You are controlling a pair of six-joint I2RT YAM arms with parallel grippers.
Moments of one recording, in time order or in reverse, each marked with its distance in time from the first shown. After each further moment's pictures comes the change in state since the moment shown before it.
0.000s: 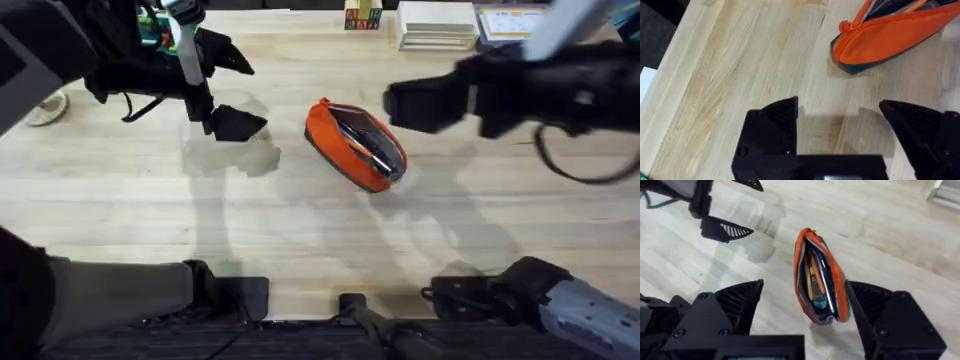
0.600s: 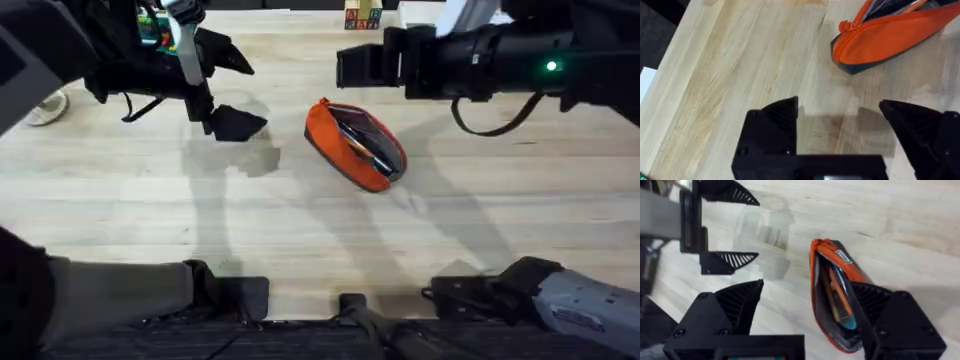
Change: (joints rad) left arm 0.000 0.000 0.000 0.000 0.000 0.000; right arm 0.000 0.254 0.000 0.194 -0.060 0.232
